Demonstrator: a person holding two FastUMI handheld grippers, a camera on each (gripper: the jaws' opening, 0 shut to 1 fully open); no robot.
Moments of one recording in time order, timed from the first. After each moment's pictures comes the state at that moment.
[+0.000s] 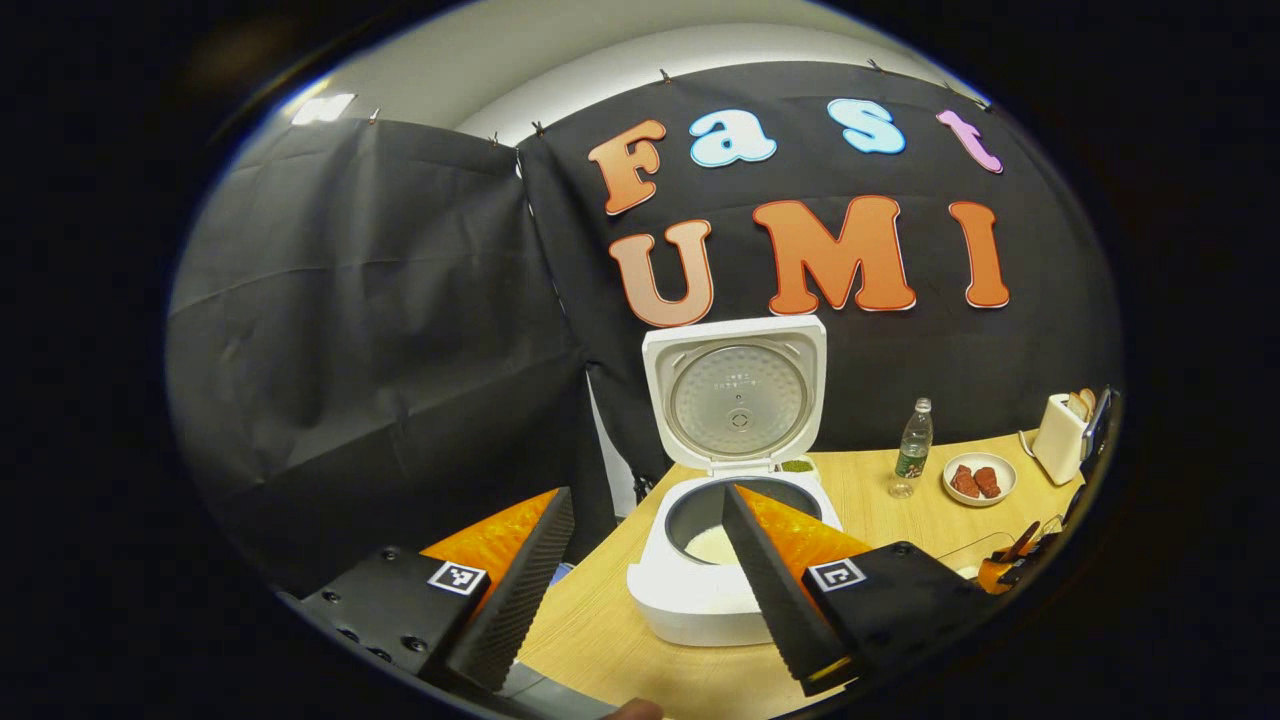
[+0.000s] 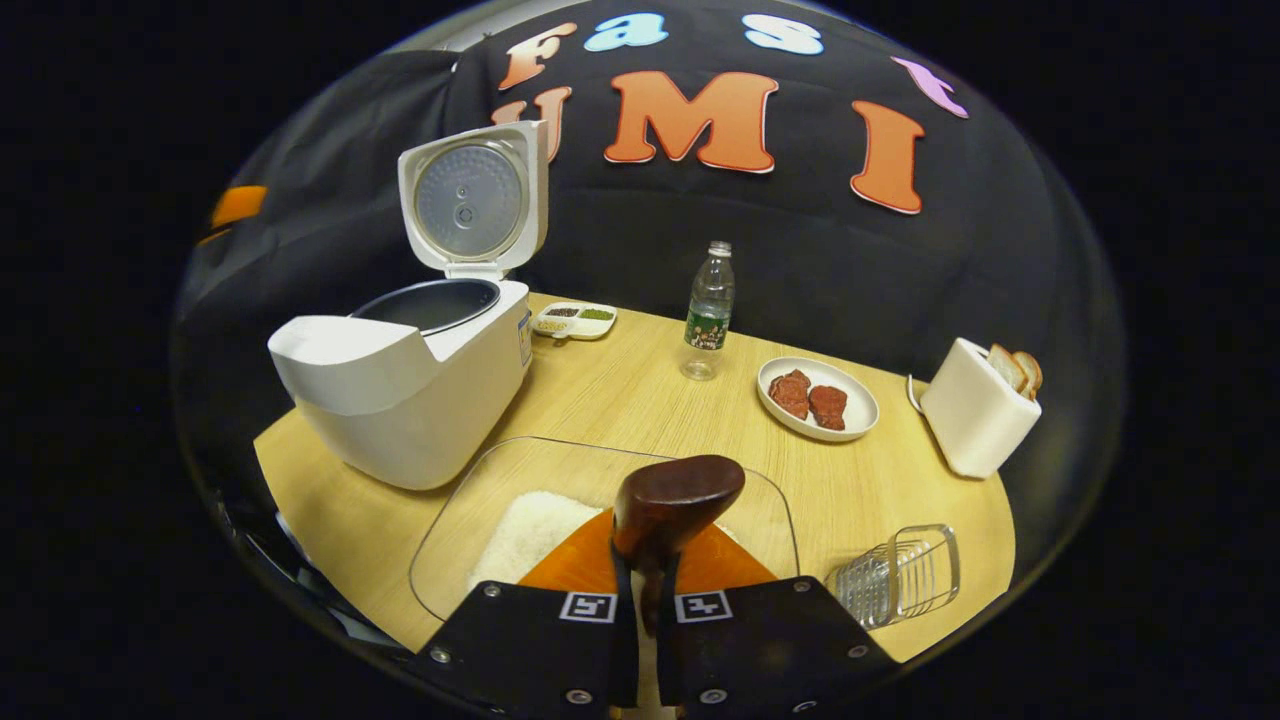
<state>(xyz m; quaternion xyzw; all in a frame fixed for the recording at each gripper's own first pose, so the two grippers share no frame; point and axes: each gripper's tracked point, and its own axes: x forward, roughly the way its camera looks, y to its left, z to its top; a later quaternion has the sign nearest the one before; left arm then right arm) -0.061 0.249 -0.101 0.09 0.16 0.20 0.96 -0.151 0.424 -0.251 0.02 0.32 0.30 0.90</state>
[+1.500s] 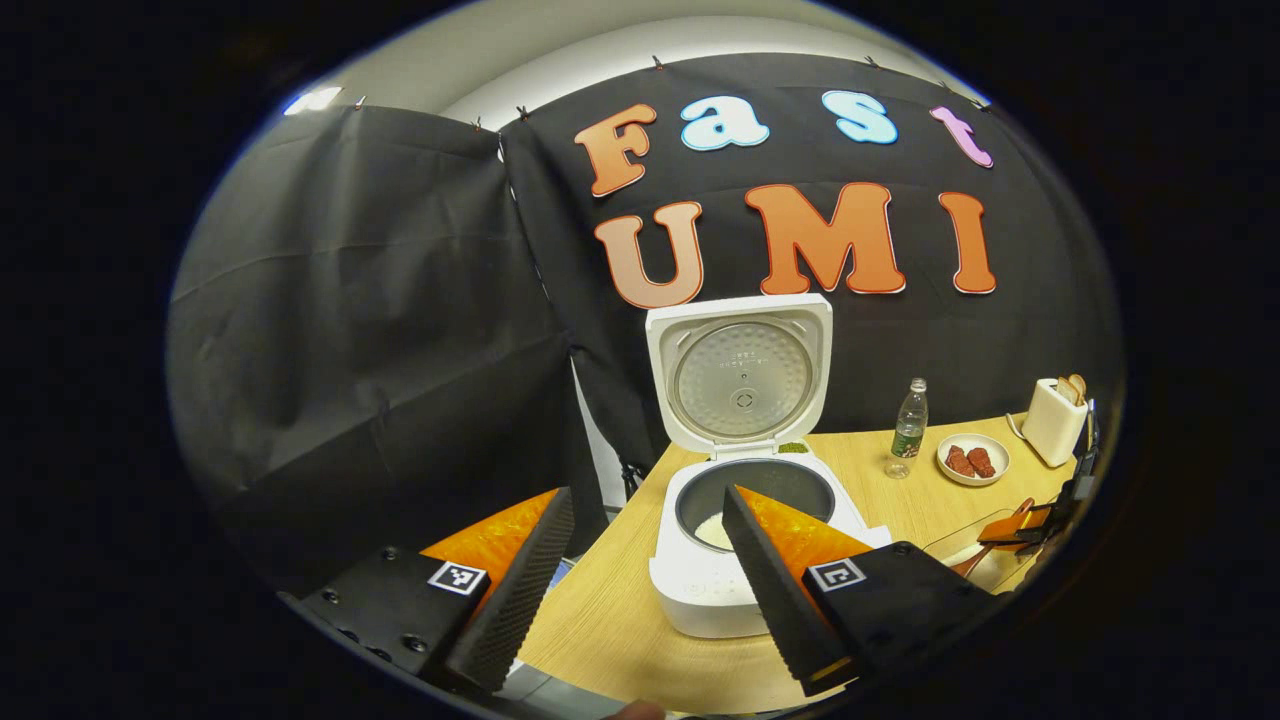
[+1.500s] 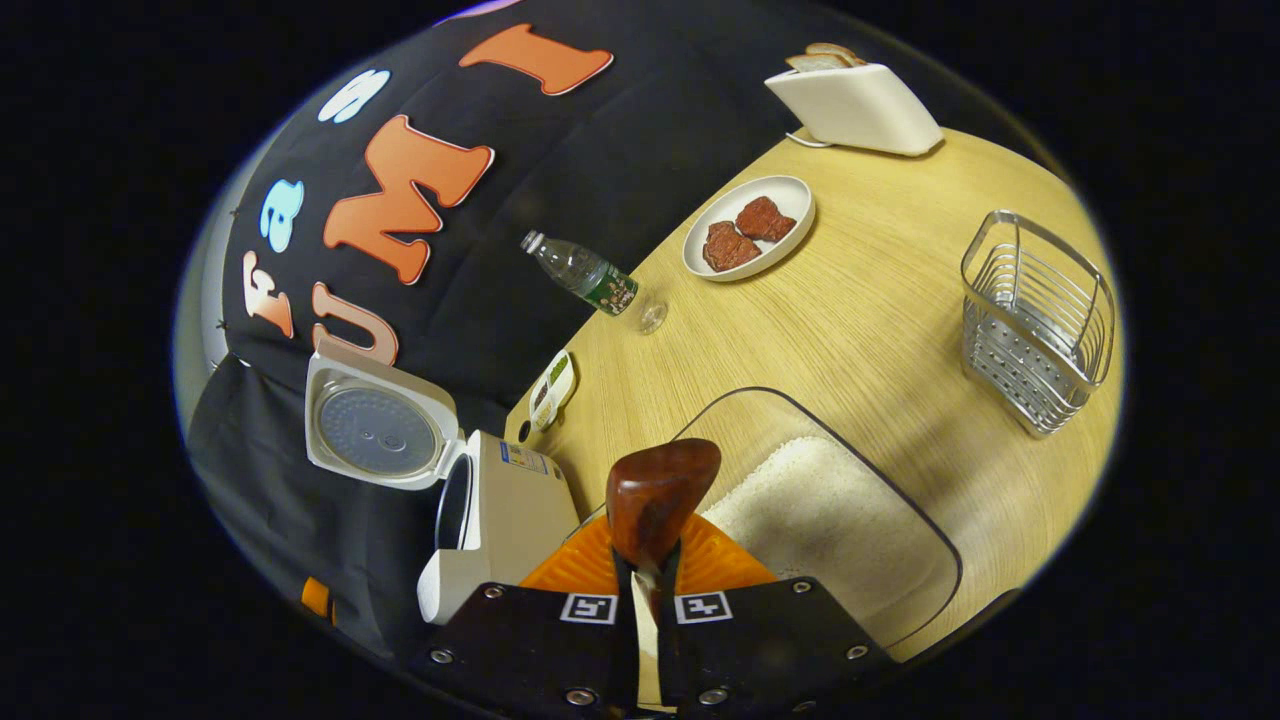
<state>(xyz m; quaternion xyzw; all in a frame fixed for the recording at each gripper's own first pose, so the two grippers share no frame) -0.056 0.279 -0.118 0.09 0.18 0.16 0.97 -0.134 0.445 -0.277 0.45 0.49 0.17 0.73</state>
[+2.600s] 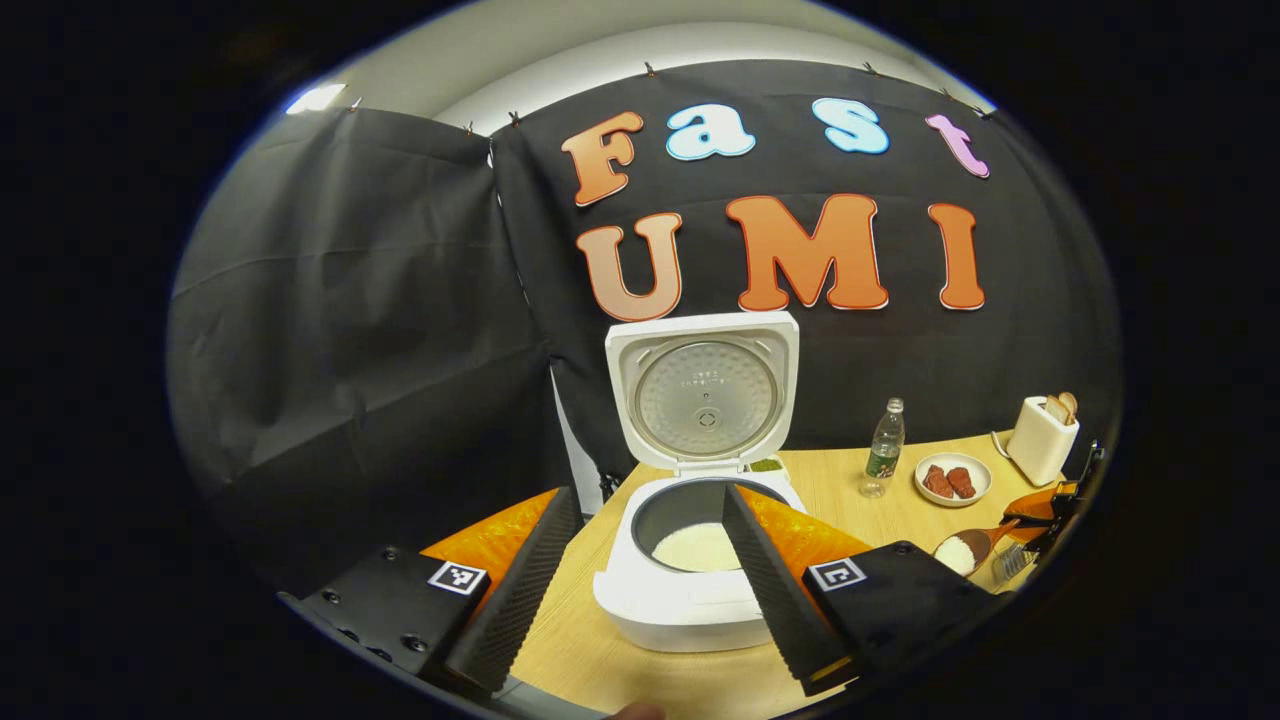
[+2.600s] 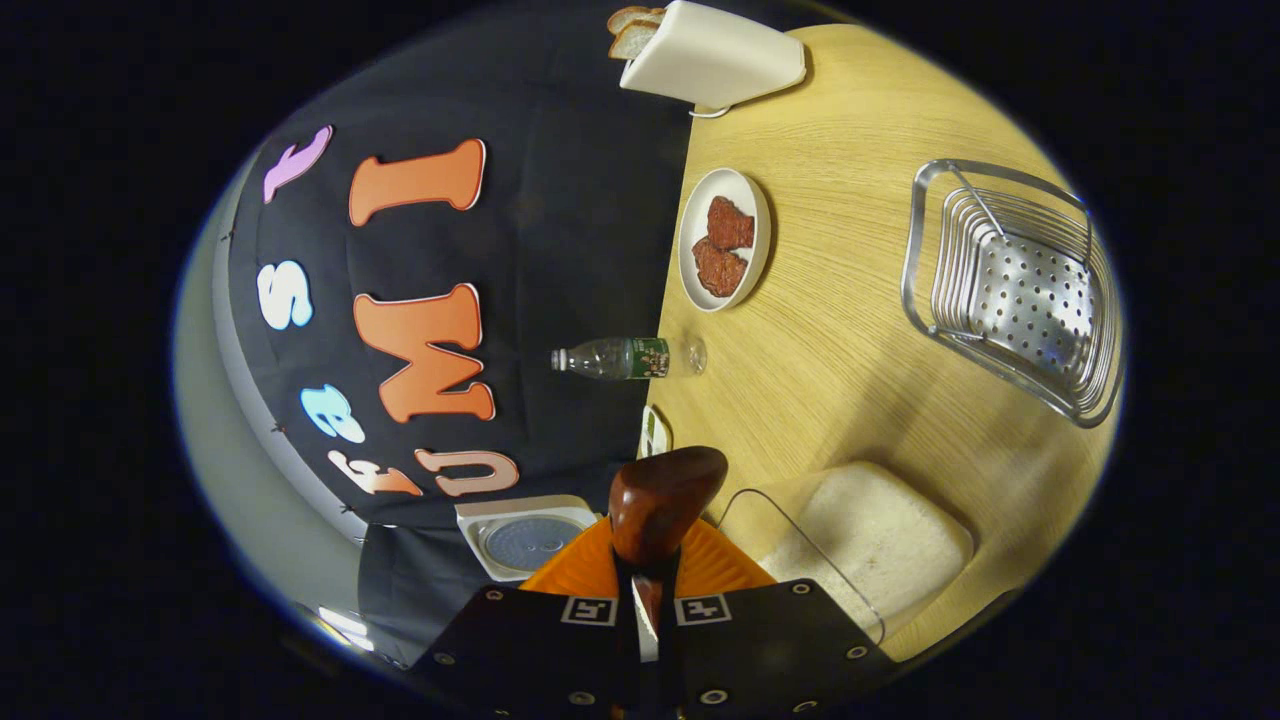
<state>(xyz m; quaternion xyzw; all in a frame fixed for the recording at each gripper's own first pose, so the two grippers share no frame) -0.033 0.234 -0.112 0.07 0.16 0.14 0.97 -0.079 0.381 -0.234 0.70 0.44 0.16 0.55</state>
